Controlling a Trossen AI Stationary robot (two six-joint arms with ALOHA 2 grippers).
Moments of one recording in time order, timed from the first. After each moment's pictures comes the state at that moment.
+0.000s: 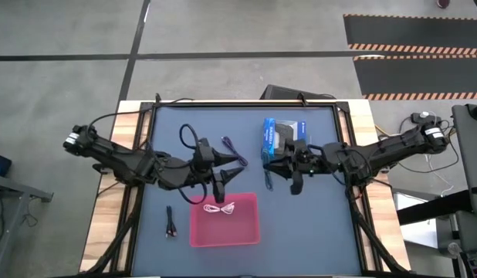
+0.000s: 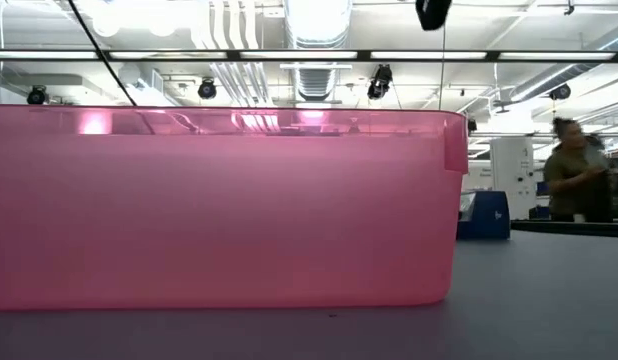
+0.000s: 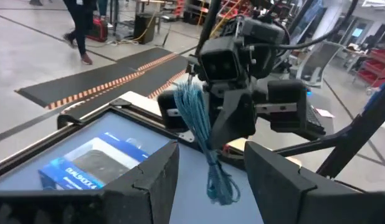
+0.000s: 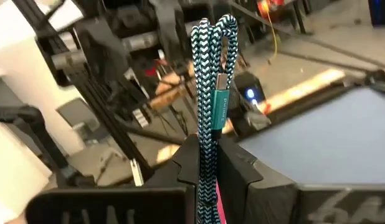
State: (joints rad) left arm -0.39 1.38 1.38 -0.17 -0.68 -0.41; right arm 0.21 1.15 0.79 0.38 0.19 0.47
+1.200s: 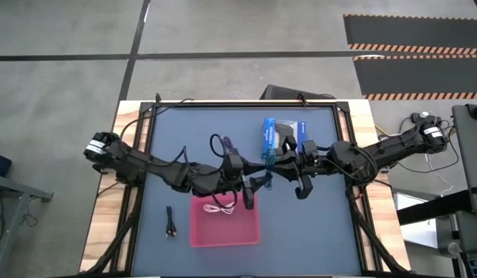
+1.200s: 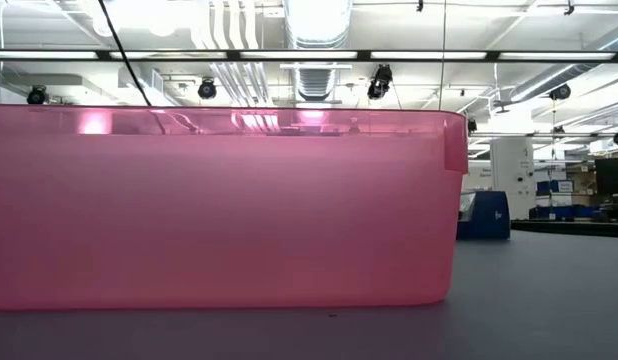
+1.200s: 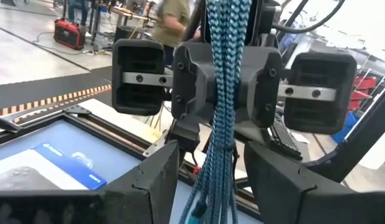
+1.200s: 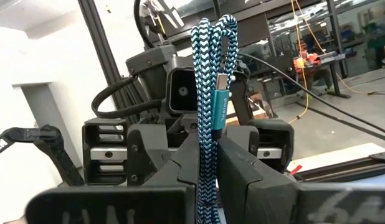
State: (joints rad) left arm -0.32 1.64 1.38 0.25 -0.58 -0.41; right arm 0.24 1.16 0.79 0.61 0.12 0.28
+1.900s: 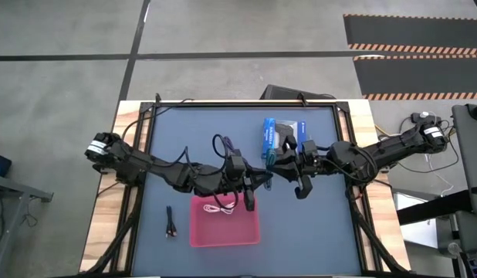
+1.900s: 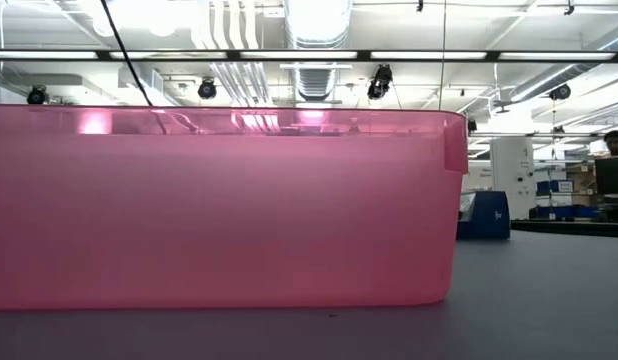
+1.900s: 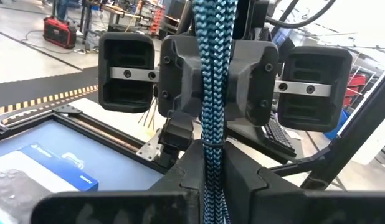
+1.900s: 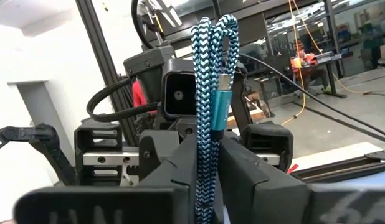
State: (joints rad) left arm -0.32 1.65 1.38 0.27 -0.54 -0.40; right arm 0.24 1.16 0.79 0.60 0.13 0.27
